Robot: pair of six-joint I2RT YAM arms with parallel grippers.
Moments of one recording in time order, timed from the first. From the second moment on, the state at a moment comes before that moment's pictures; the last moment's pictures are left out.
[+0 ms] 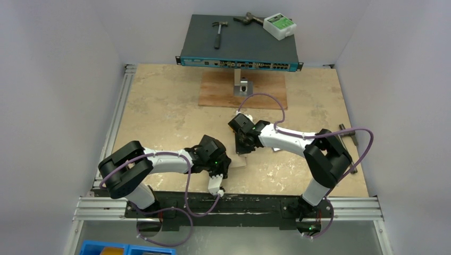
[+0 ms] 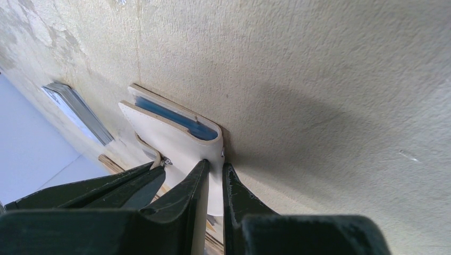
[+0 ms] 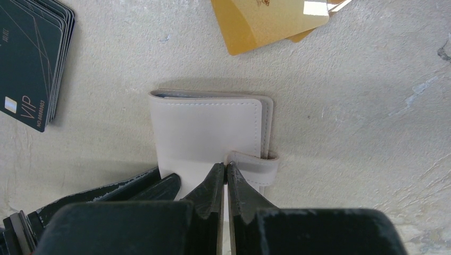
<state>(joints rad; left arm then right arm) -0.97 1.56 0.65 -0.09 0.23 2.03 0.81 1.69 1.06 -0.55 0.14 0.72</state>
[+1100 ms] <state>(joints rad) -0.98 1.56 0.66 -0.11 0.22 2.02 0.85 1.71 1.07 -0.54 0.17 0.67</state>
